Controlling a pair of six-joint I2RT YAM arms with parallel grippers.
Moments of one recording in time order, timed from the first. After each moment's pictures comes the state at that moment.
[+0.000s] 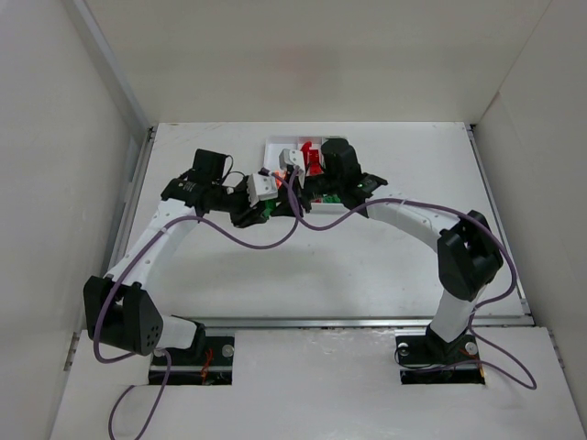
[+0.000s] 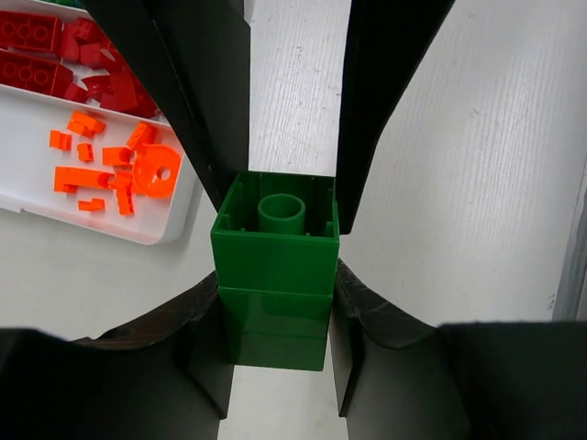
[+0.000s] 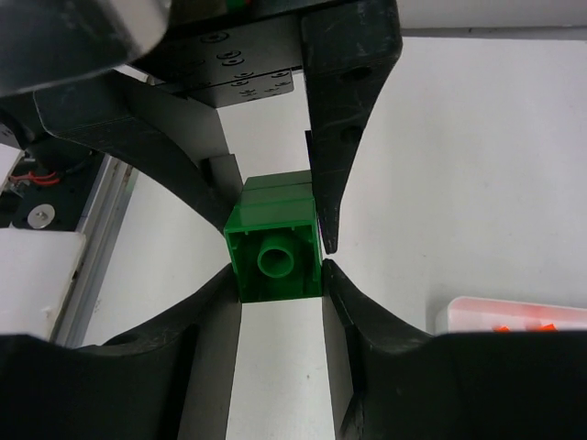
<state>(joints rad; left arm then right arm) -0.29 1.34 1.17 -0.76 0.73 0.90 0.67 1.78 1.38 0.04 -0.95 -0.30</state>
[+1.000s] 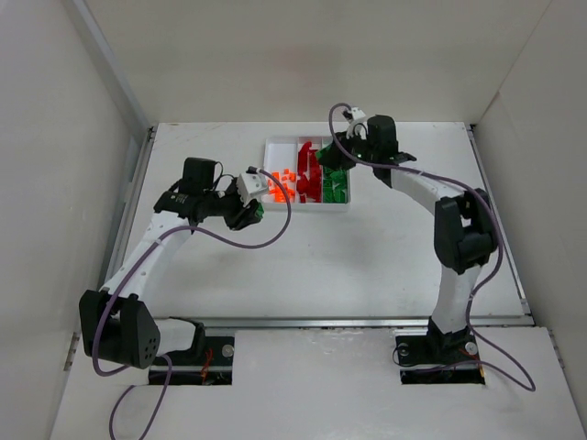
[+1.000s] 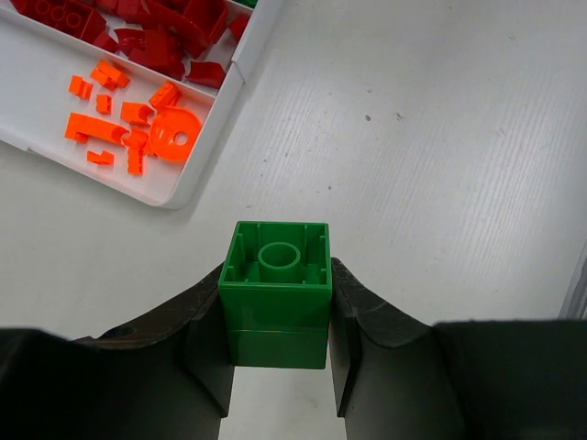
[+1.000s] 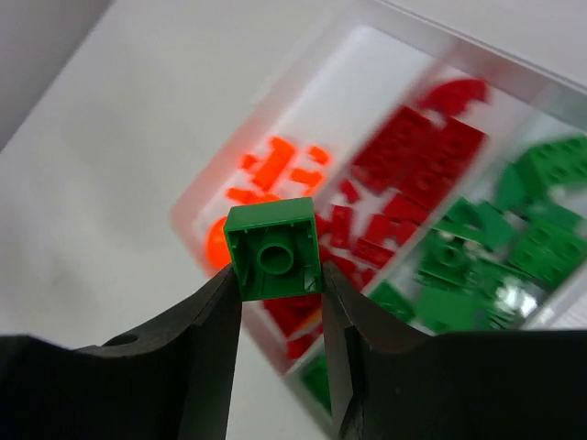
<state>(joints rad) -0.23 1.26 1.05 -0.62 0.71 0.73 0.33 1.93 1.47 0.06 -0.59 0.15</state>
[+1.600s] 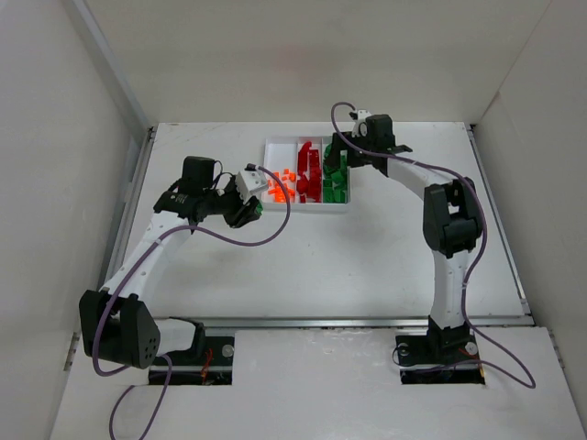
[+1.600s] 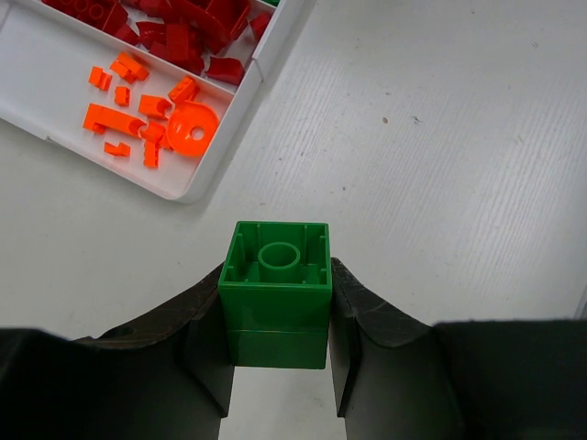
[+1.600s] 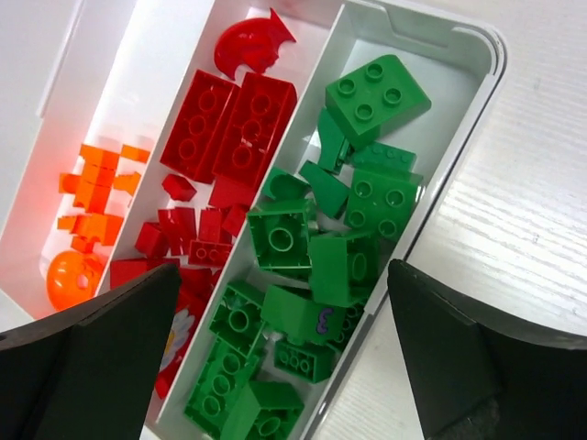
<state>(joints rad) -0.23 1.26 1.05 -0.59 0.67 0.69 0.27 2.15 1.68 -0.12 -0.33 0.18</state>
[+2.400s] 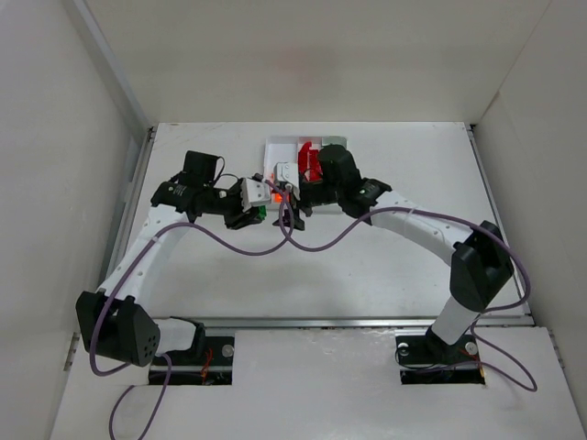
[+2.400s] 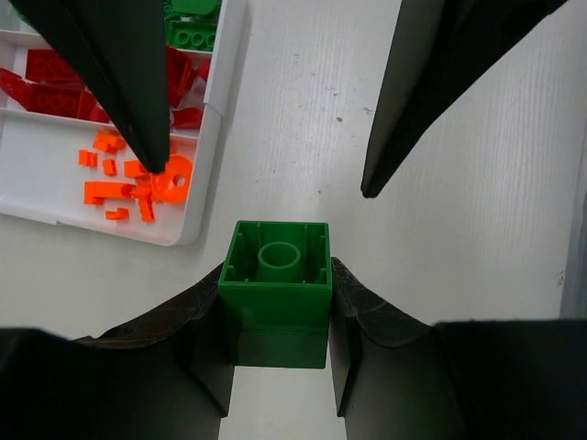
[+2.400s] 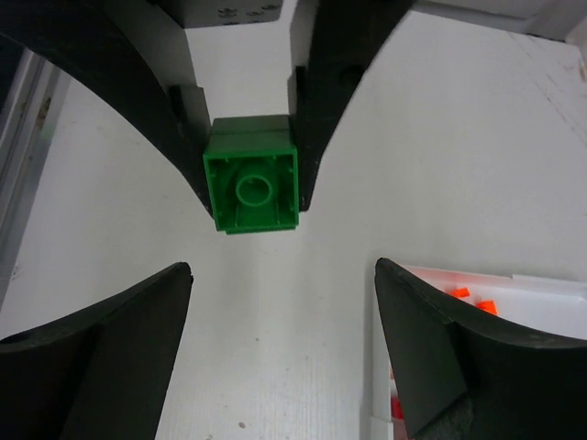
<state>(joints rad) -0.26 1.28 1.17 -0.82 0.77 1.00 0.73 1.68 1.36 -0.11 -0.71 -0.55</state>
